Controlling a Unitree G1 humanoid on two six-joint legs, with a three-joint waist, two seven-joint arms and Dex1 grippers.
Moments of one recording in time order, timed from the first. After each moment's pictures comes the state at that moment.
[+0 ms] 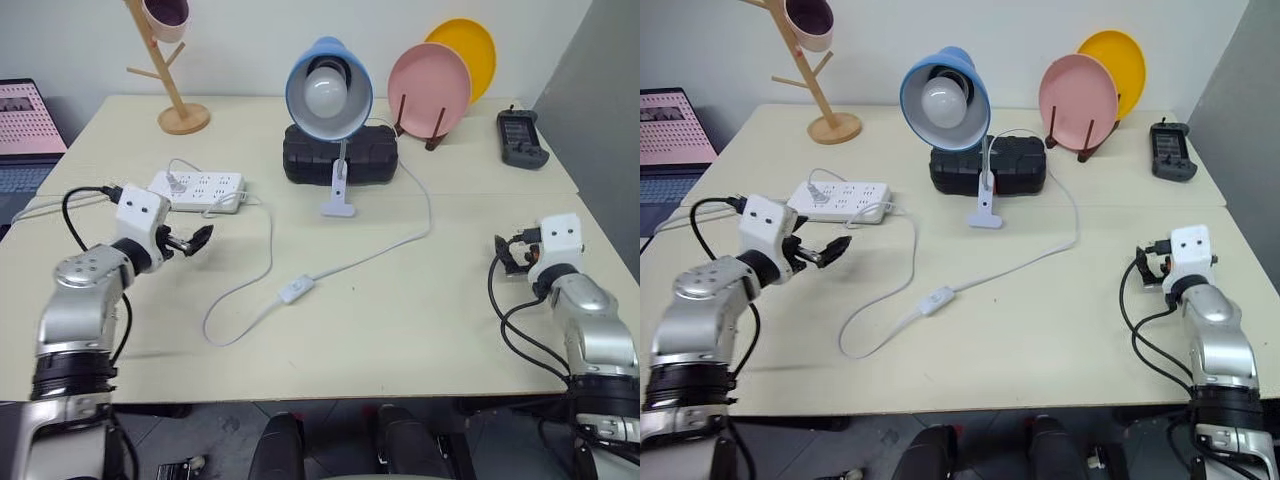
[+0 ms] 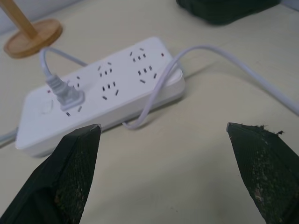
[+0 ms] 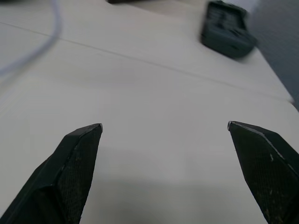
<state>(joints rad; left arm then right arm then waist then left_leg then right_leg) -0.39 0.78 0.21 0.09 -0.24 0.44 -0.70 -0.32 -0.57 -0.20 0.05 0.15 0.38 0.35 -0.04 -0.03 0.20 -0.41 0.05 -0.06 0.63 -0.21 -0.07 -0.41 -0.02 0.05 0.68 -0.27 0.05</state>
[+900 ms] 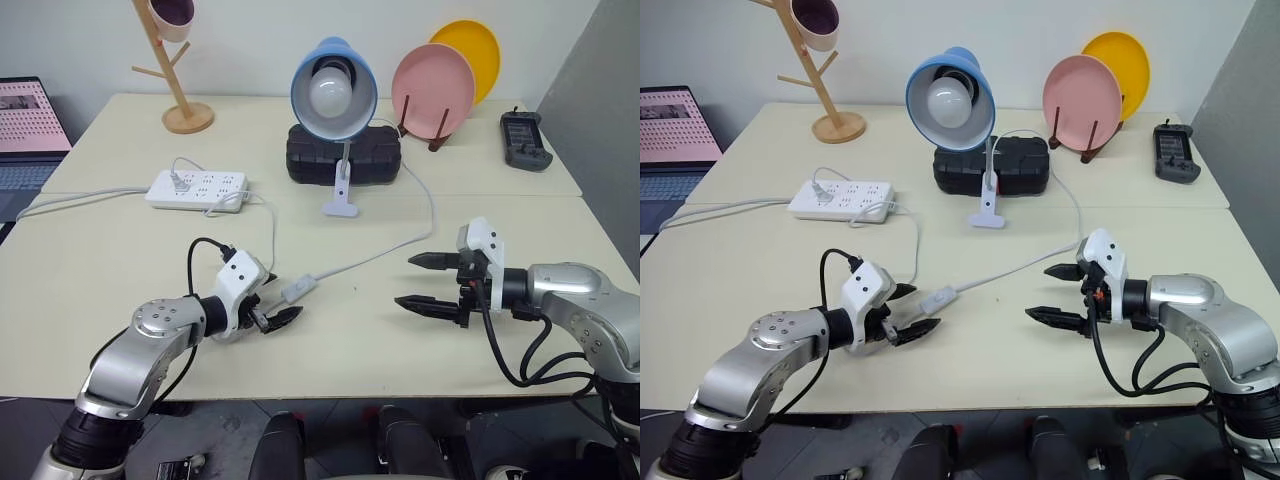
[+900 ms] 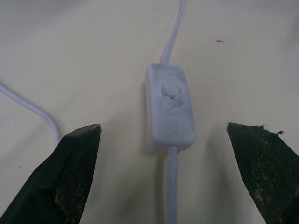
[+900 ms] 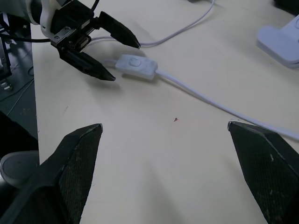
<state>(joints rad) -0.16 0.68 -0.06 -0.32 -0.33 0.63 -0.71 -0.33 -0.77 0.01 -0.44 0.61 0.83 0.89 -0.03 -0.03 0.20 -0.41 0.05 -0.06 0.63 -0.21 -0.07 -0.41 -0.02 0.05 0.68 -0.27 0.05</state>
